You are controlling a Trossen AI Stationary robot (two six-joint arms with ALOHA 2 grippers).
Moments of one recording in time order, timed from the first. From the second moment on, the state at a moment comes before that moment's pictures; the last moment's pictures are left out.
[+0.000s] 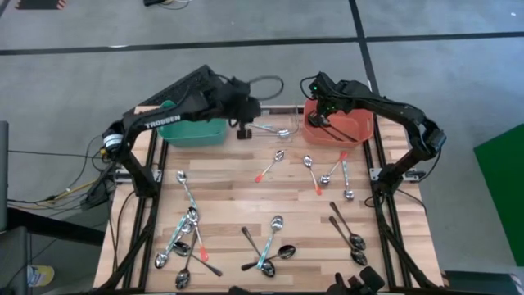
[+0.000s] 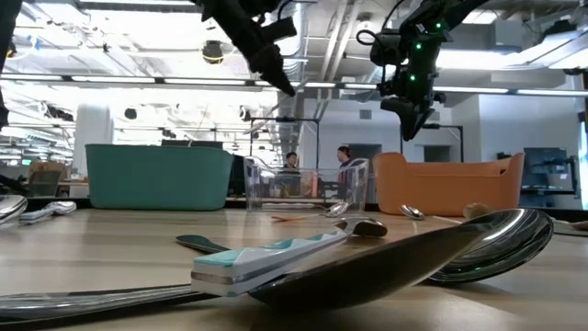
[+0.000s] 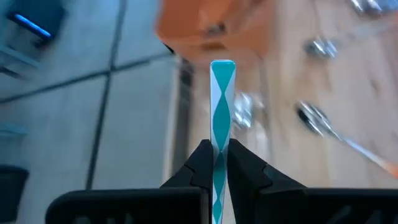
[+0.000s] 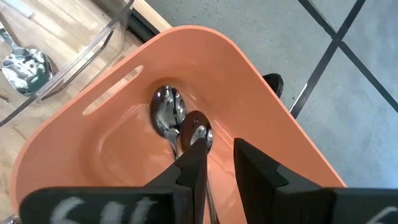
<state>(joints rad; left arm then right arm) 0.46 1.67 1.54 -0.57 -0.04 0.56 -0.71 1.56 1.34 -0.91 0.39 0.04</state>
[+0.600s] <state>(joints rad) 0.55 1.85 1.54 -0.39 0.15 0.42 -0.70 1.56 1.34 -0.91 0.39 0.08</state>
